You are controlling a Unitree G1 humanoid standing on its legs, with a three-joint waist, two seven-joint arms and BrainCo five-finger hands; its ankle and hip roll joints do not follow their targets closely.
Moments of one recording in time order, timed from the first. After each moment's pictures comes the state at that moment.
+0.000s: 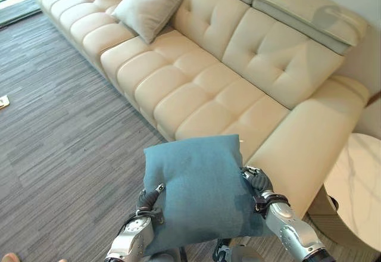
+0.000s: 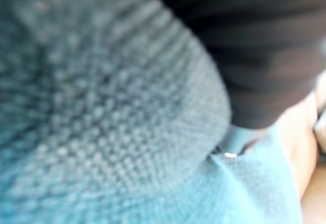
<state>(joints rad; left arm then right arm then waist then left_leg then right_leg) 0.09 0.32 -0.27 0.32 -0.57 0.17 0.41 0.00 -0.30 0.40 0.14 0.59 0.12 -0.25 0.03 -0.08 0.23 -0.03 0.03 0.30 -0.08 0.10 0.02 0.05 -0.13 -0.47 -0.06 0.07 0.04</state>
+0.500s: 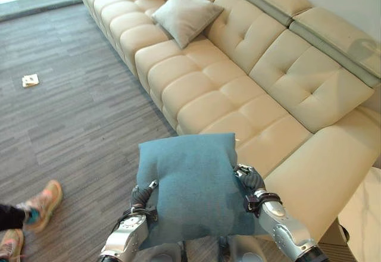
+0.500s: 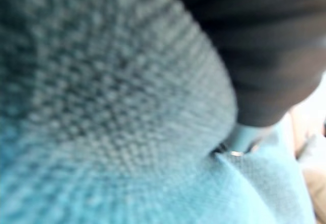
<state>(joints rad) 0.06 0.34 -0.26 0.32 -0.53 0.16 0.45 -0.03 -0.29 0.42 0.13 0.59 0.11 -0.27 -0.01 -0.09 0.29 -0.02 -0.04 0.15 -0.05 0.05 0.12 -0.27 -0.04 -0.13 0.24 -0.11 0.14</state>
